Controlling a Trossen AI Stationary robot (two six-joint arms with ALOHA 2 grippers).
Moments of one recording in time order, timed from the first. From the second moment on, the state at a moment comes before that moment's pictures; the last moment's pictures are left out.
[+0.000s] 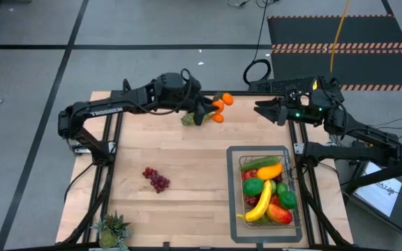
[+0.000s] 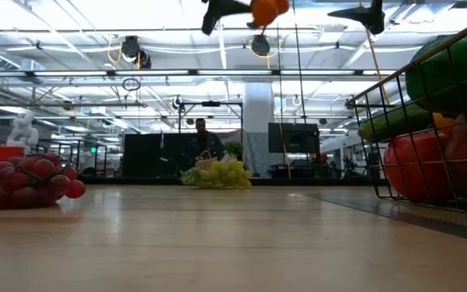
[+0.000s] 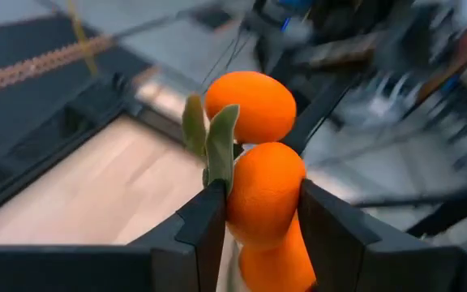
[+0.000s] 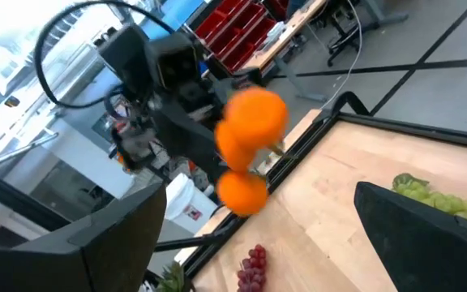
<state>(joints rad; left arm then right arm) 0.26 1.57 1.53 -0.24 0.16 -0.39 -0.35 0.71 0.86 -0.22 -0.11 0.78</state>
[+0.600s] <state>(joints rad) 0.22 1.57 1.53 0.30 0.10 -0.64 -0.35 0.71 0.86 -0.16 -0.13 0.80</state>
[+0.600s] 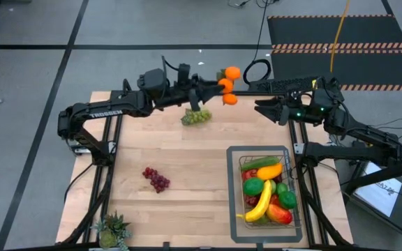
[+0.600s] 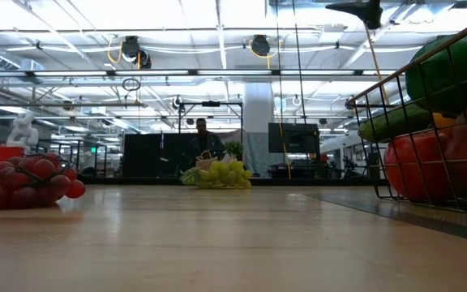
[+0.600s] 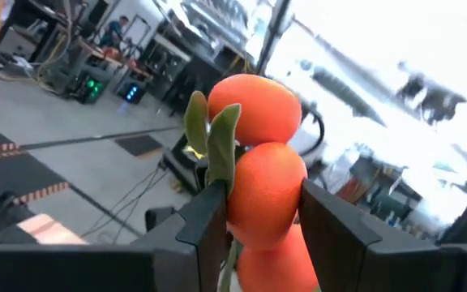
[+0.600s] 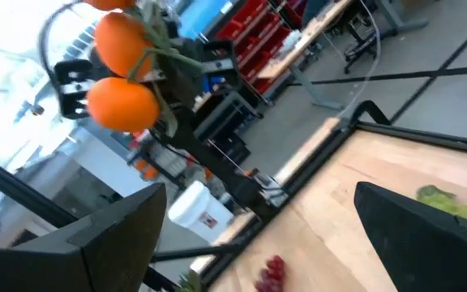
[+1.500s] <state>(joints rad) 0.22 1.57 1.53 0.34 0.08 -0.81 -0.35 0.72 0.86 -0.14 -0.03 0.99</state>
